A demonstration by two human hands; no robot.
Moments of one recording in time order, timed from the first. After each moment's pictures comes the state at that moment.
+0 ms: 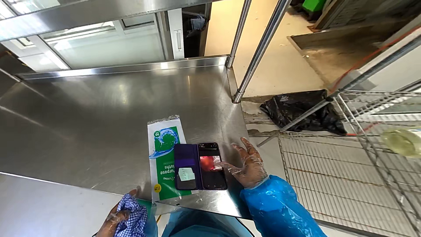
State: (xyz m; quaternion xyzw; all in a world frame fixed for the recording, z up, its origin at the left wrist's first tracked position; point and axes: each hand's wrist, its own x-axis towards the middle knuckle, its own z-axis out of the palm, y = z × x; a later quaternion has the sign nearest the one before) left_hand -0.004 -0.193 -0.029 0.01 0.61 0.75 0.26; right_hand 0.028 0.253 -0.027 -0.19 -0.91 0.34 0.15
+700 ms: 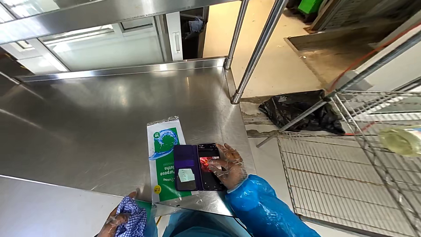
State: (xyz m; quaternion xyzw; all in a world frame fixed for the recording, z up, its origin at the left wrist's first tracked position) left_hand -0.002 -0.197 -0.032 0.03 0.59 0.76 0.26; right_hand 0.014 0.222 -0.050 -0.08 -0.91 0.37 0.15
